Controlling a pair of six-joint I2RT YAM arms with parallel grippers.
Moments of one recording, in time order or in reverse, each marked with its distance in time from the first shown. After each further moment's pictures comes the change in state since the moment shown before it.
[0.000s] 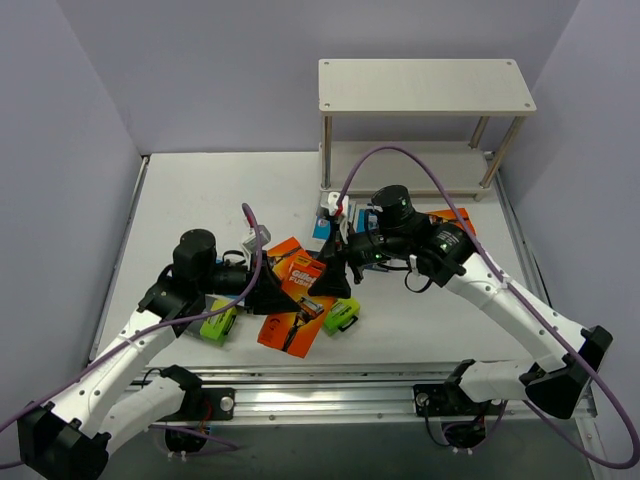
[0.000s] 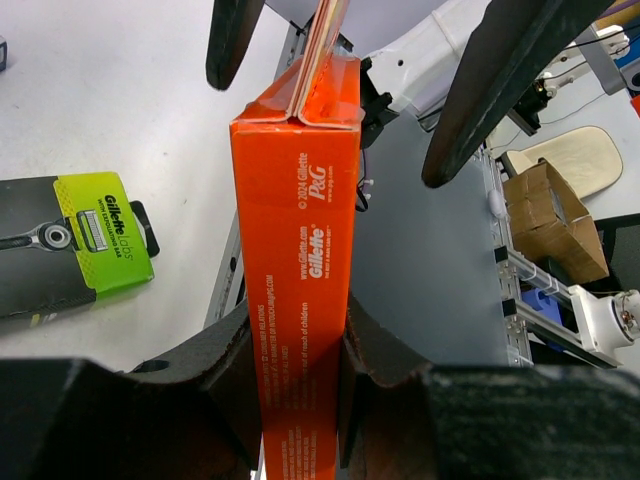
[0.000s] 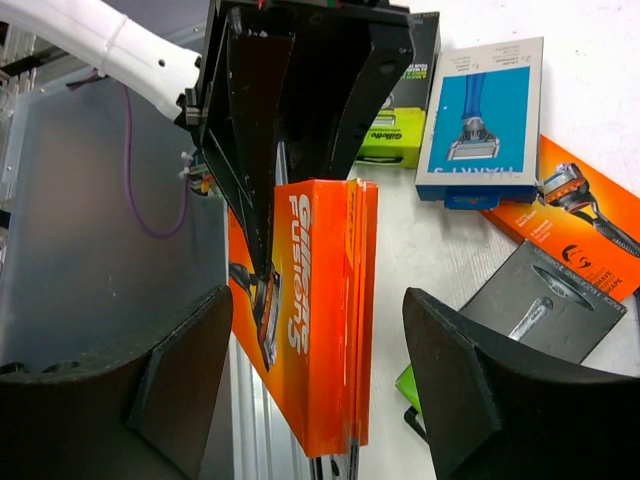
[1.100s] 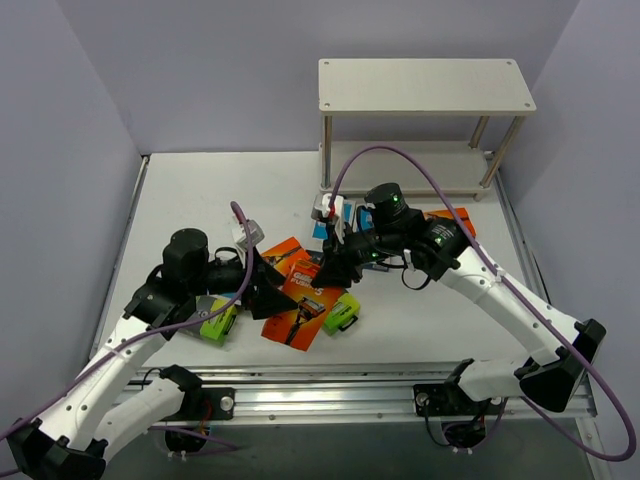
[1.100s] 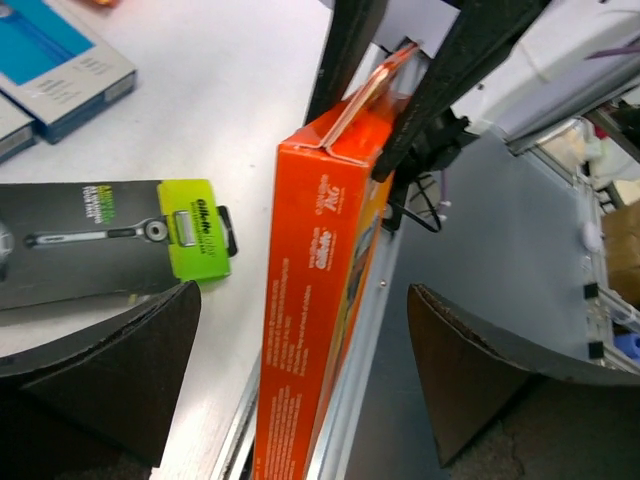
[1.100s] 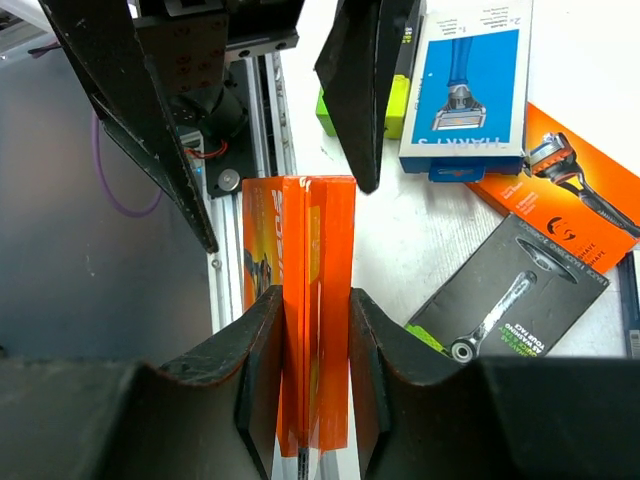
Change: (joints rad) left arm -0.003 -0.052 0.080 -0.168 -0.193 0.126; right arm 0.010 0.048 0.048 -0.100 0.040 -0.071
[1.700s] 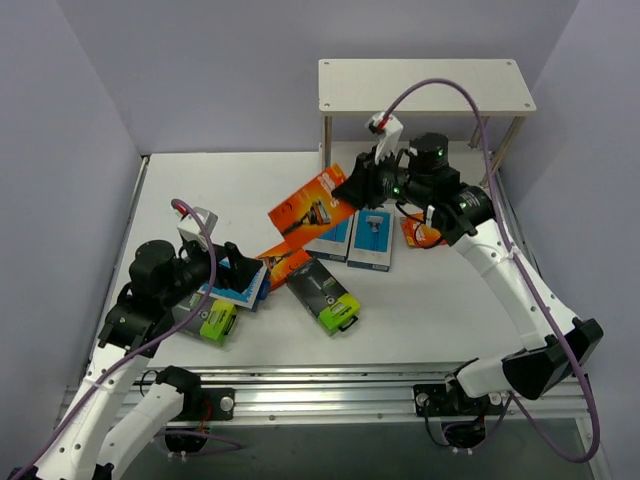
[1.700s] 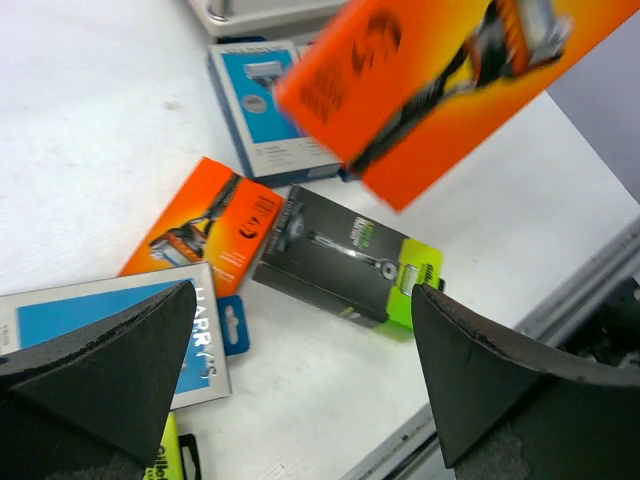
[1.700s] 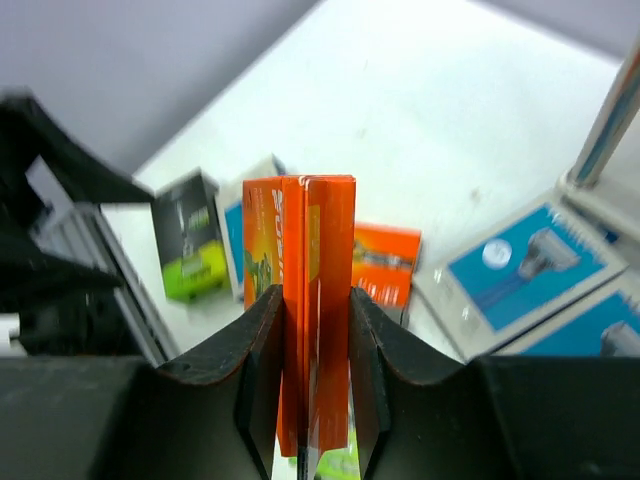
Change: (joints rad) left arm 0.133 -0.158 0.005 -0.106 -0.536 0.024; right arm -0.260 0.049 0.107 0.166 0.226 0.272
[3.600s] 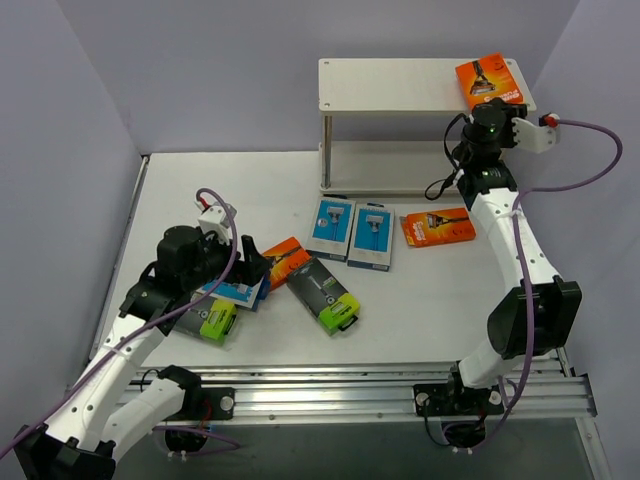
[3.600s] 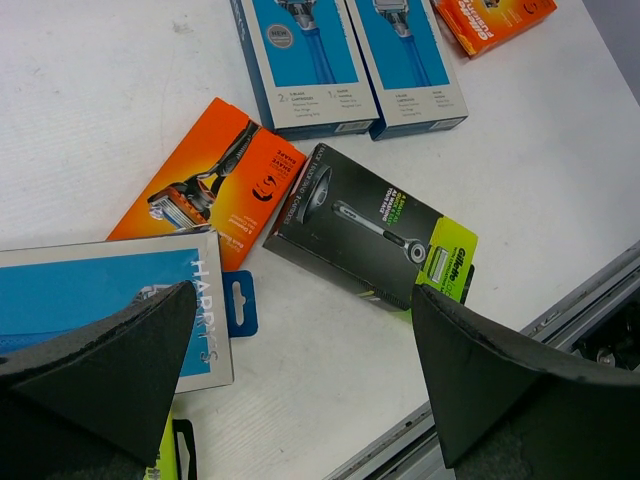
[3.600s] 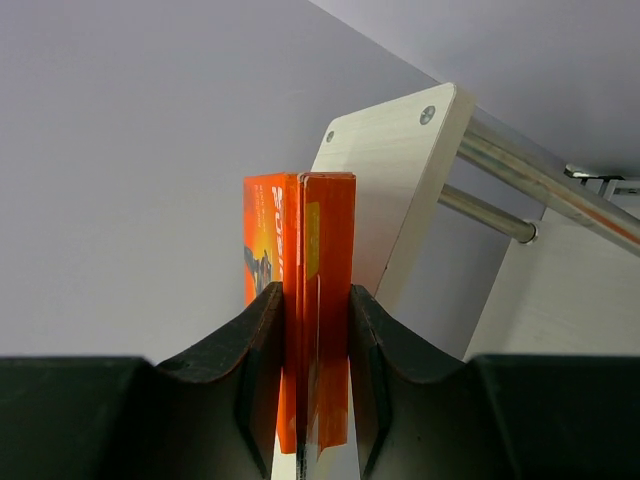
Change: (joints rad) left arm -0.024 0.156 0.000 -0.003 -0.070 -0.029; right arm -0.422 0.222 0.046 0.583 1.320 0.896
